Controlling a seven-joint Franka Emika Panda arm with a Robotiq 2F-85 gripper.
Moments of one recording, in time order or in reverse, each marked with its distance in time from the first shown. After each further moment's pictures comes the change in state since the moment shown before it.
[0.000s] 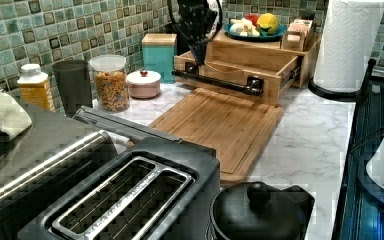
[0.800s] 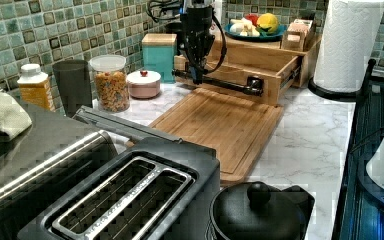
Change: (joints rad) arm -0.054 0.056 -0.003 -0.125 0.000 0.329 -0.243
